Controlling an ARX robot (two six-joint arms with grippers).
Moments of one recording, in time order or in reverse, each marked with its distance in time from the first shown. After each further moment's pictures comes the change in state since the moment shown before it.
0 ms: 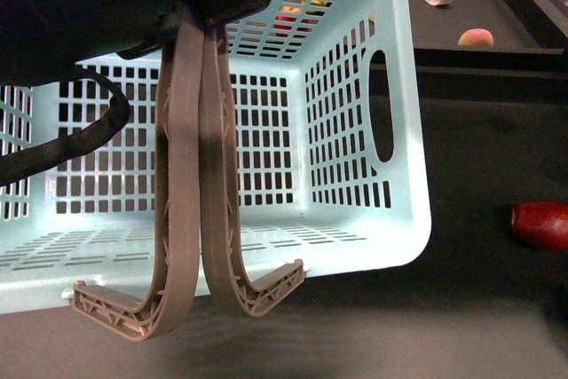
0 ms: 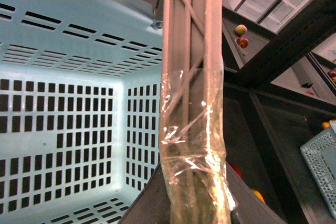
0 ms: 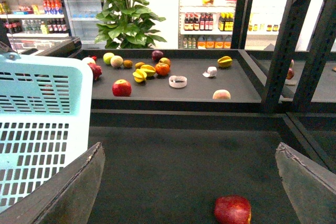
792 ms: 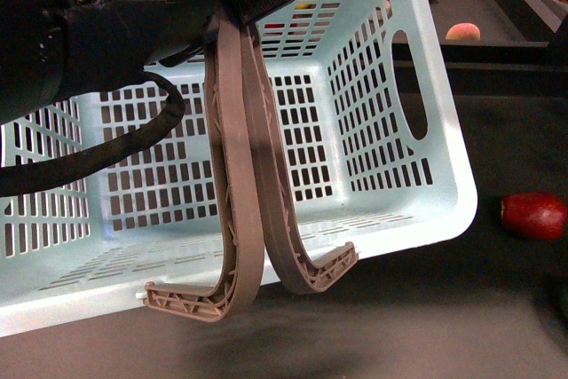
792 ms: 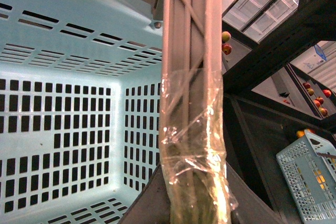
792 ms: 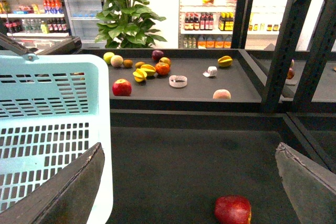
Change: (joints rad) left arm -0.011 0.120 0.033 0.125 0.013 -0.096; right arm 0.000 0.000 0.000 0.000 0.000 0.000
